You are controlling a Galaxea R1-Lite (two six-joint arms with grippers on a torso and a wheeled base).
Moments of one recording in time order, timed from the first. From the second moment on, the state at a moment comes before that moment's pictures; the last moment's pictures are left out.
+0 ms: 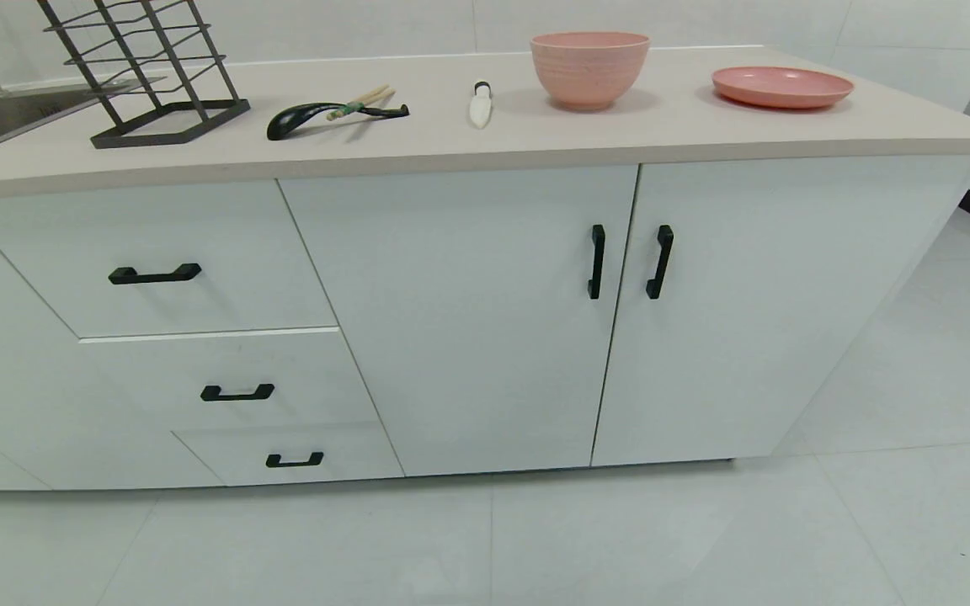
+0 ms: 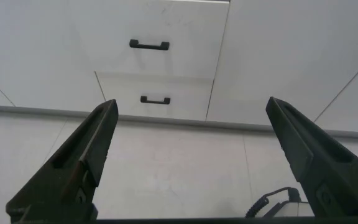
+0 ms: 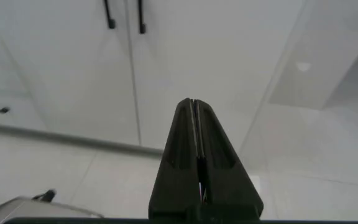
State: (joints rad) left arm 0.00 0.00 0.00 -0.01 0.11 -0.06; right arm 0.01 0.08 -0.13 -0.10 0.13 -0.09
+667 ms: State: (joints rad) left arm 0.00 0.00 0.00 -0.01 0.06 -0.06; right arm 0.12 0.96 -0.25 -0.80 0.33 -0.12
